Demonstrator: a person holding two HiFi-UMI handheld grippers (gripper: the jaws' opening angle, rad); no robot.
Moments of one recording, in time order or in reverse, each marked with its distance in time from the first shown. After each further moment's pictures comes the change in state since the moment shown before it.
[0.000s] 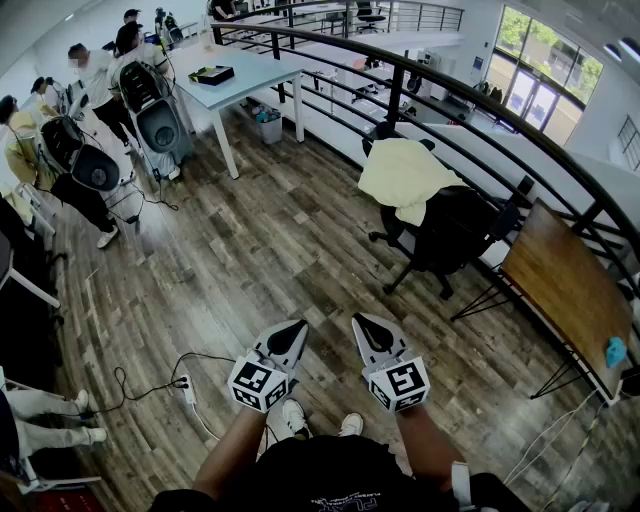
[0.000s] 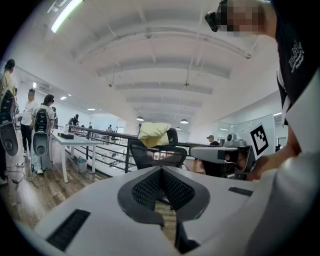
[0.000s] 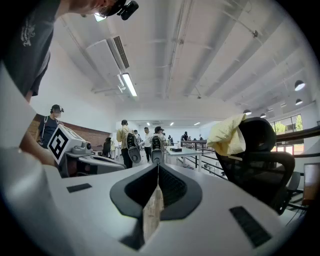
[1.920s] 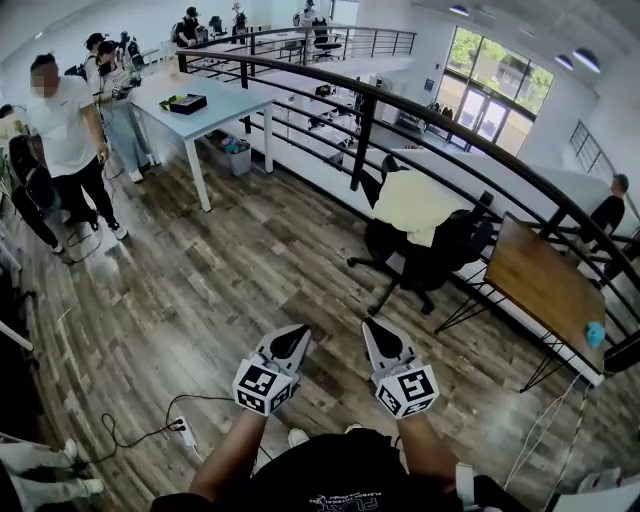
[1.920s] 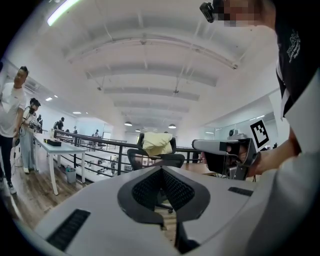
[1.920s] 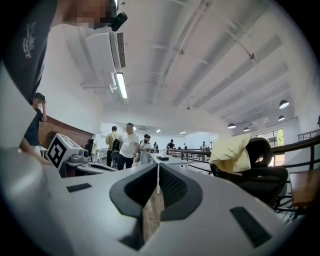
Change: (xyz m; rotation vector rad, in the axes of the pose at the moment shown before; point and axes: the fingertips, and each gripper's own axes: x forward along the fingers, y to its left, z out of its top) left arm -0.041 0.094 0.031 0.054 -0.052 -0.155; right arm 0.062 0.059 0.044 -0.039 -0.093 -0.190
